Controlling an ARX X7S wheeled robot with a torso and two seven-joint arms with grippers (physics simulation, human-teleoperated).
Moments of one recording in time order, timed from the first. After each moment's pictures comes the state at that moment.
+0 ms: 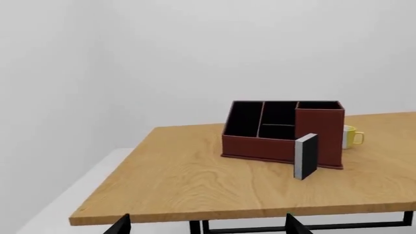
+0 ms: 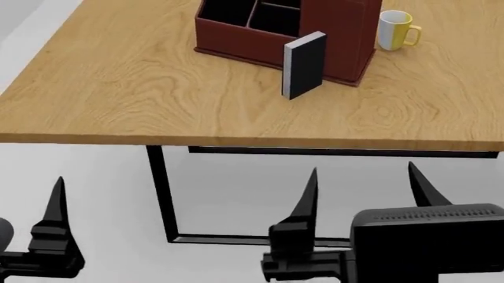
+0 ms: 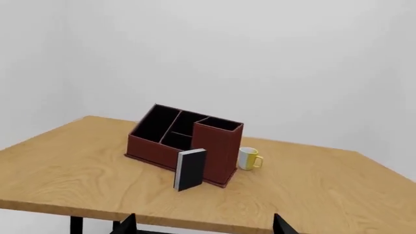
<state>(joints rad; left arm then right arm) -0.22 -0.19 -0.01 0.91 -0.22 -0.99 -0.17 0.38 0.28 -0.05 -1.03 0.43 1.23 0.40</state>
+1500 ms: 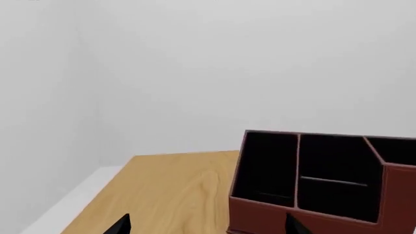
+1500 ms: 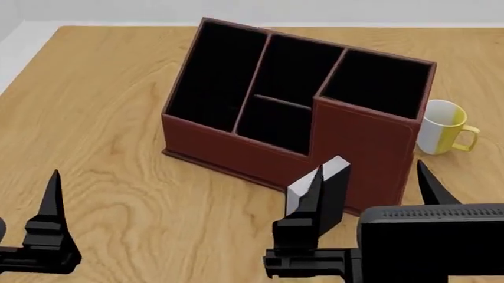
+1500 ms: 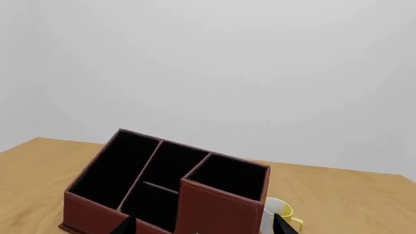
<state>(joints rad) -0.25 -0.22 -0.02 0.93 -0.28 -1.01 -0.21 0.43 0.37 -0.02 -1.03 0.74 1.24 0.65</state>
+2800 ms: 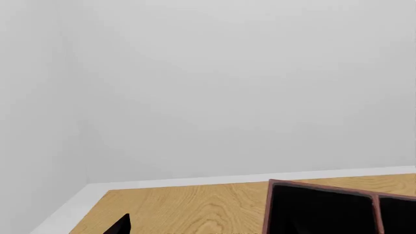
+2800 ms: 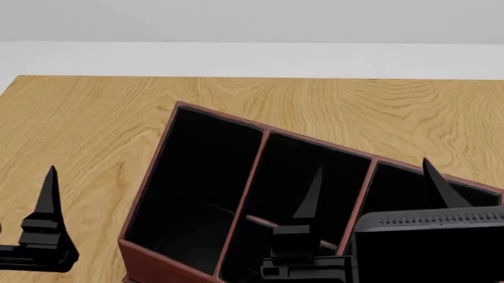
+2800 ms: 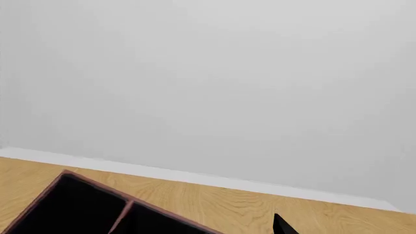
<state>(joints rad) -0.26 -0.25 -0.01 0.95 -0.33 -1.01 -0.26 0.55 0.56 -0.07 -1.02 1.18 1.19 1.04</state>
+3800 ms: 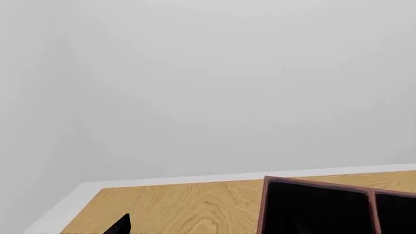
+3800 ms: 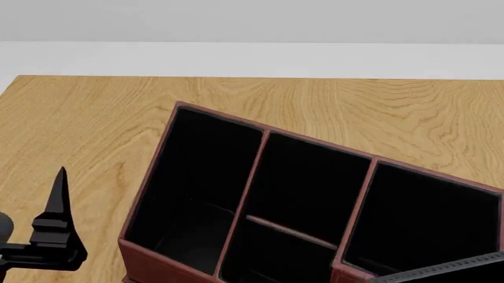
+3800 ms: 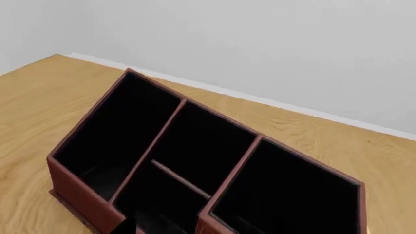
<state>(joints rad) -0.25 -0.27 0.02 0.88 -0.33 -0.93 -0.27 0.73 0.91 -0.27 -1.04 2.14 0.92 1.56</state>
